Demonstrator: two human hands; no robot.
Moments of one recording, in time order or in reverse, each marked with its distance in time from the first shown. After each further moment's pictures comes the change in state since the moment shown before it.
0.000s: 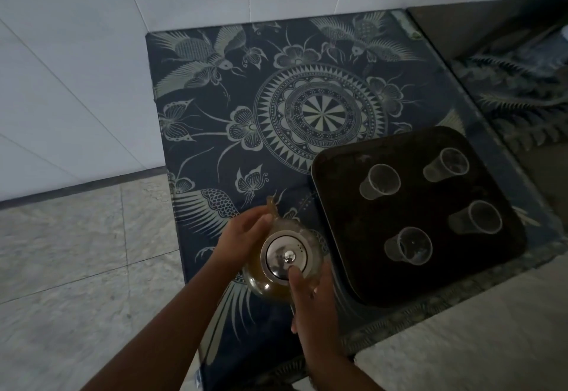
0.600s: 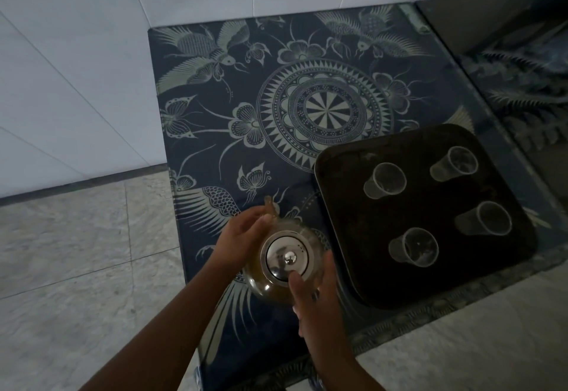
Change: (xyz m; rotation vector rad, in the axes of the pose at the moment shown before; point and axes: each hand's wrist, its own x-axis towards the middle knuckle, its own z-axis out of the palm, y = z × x) left_hand -0.005 0.001 0.002 -0.060 0.022 -0.062; right_hand 0.009 0.014 -0.012 -0.023 -0.090 0.013
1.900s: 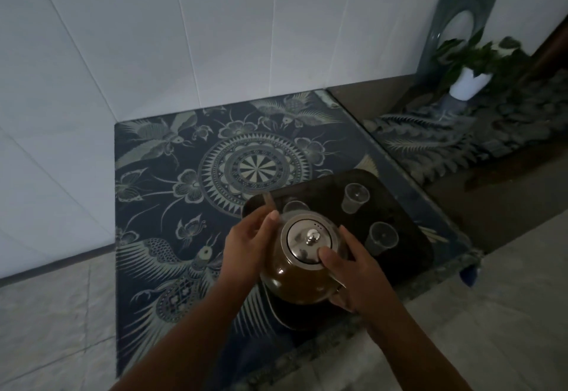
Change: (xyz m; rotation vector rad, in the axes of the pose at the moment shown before) left_hand -0.066 0.154 0.157 -0.077 0.093 0.267; right_hand -0.020 -0.116 -0.221 0.189 -0.136 -0.210
